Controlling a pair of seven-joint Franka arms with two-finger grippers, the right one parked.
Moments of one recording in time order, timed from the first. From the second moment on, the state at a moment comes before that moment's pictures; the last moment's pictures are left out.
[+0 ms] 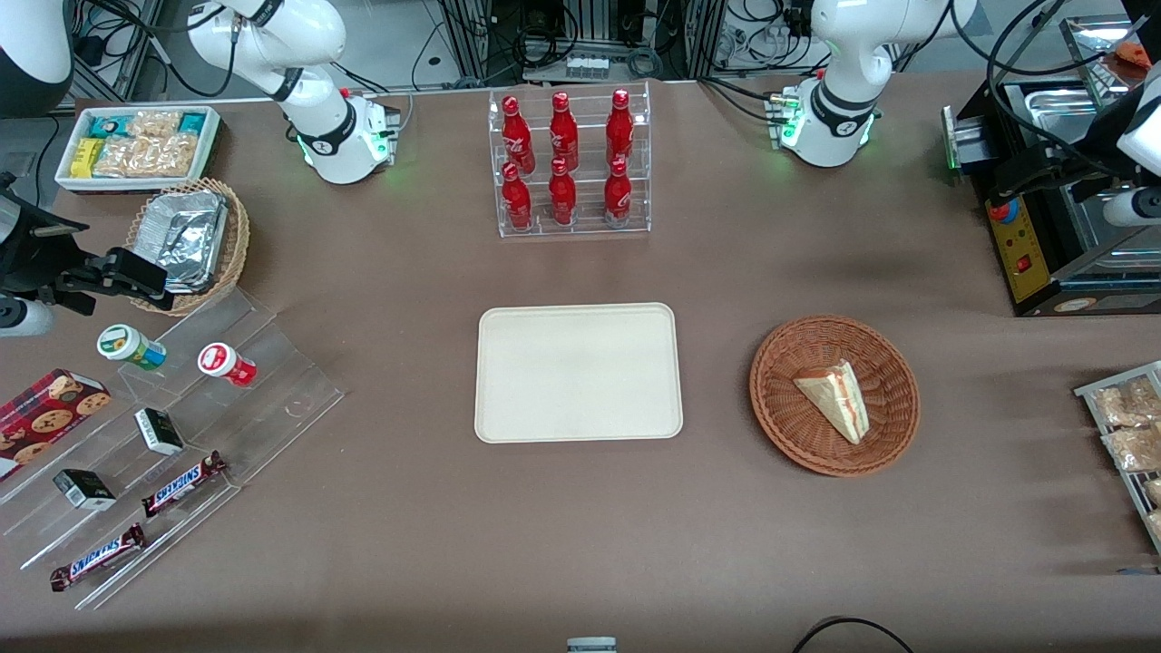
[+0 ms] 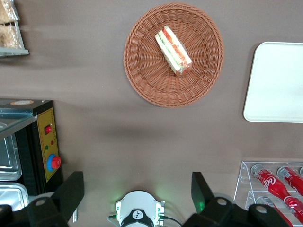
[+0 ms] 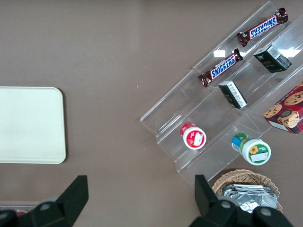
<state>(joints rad) 0.02 -0.07 -0.02 -1.55 -0.03 1.34 -0.06</state>
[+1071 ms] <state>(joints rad) -0.06 0.11 -0.03 -1.93 0.04 1.96 -0.58</state>
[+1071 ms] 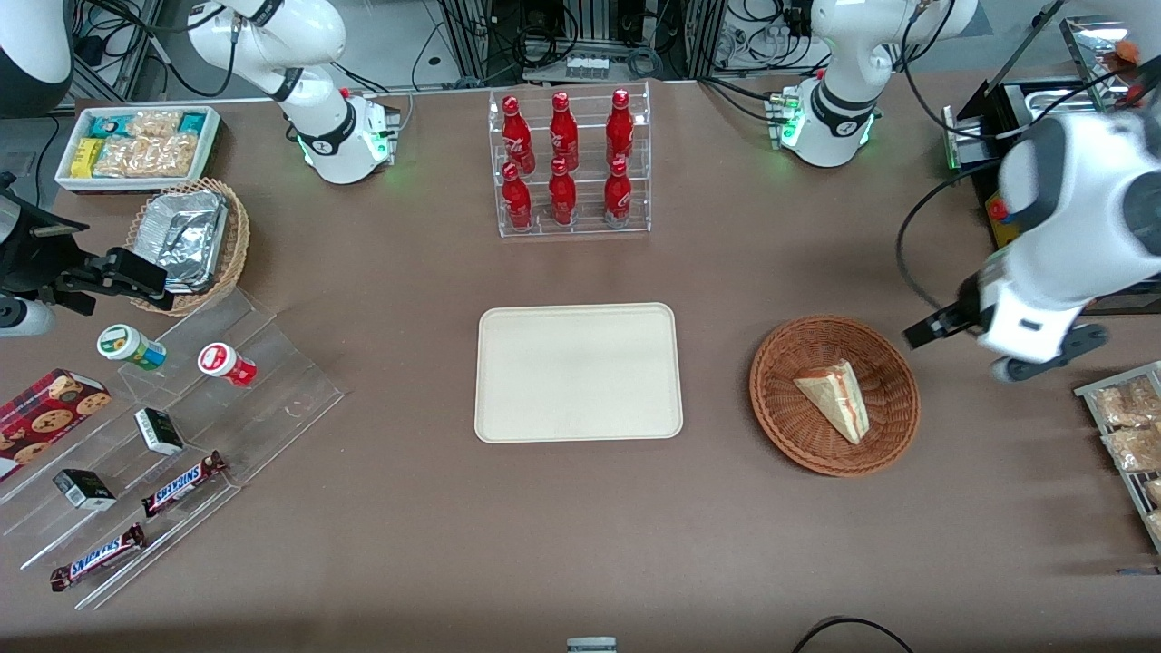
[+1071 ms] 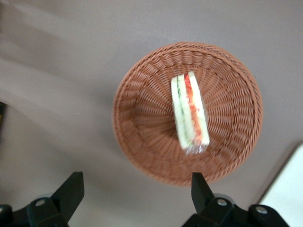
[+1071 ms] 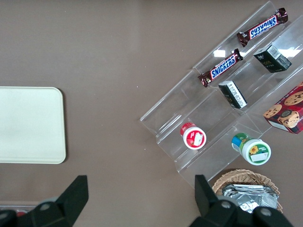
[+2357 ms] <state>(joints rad) -0.14 0.32 -0.02 -2.18 0.06 2.56 -0.91</state>
